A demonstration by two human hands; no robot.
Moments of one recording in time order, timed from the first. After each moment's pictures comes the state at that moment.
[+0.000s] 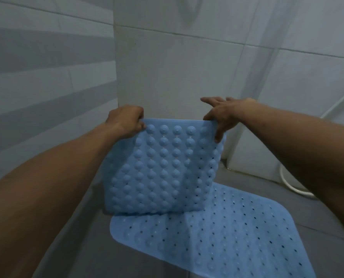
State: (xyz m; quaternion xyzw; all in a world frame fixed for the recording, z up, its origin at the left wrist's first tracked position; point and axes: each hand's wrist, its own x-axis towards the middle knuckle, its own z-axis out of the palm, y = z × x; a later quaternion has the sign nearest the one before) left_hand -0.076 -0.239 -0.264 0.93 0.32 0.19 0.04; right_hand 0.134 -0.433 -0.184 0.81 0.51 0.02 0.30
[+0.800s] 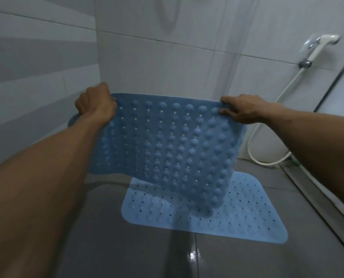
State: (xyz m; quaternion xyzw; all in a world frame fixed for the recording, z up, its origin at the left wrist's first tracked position) left_hand -0.182 -0.236 -0.215 0.85 0.41 0.31 0.08; right_hand 0.053 -0.540 -0.163 0.89 0.43 0.13 0.09
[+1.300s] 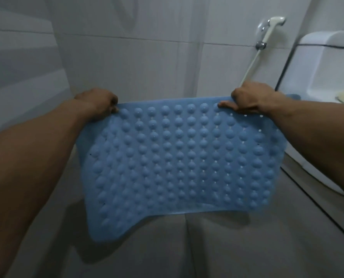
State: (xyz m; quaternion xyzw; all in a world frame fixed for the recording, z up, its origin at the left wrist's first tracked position) left_hand -0.165 -0.274 -0.180 0.98 0.16 0.10 -0.02; right_hand 0.023 -0.646 -0.156 0.92 0.30 0.19 0.15
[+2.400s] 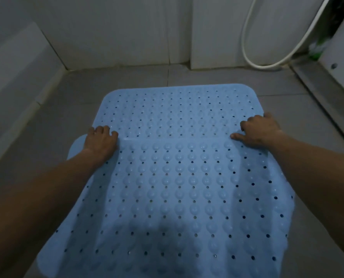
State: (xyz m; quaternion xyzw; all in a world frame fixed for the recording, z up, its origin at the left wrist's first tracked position) left_hand -0.136 -0.384 -0.520 0.93 0.20 -0.15 -0.26; right_hand 0.118 -0.772 -0.518 0.93 0.32 -0.04 0.20
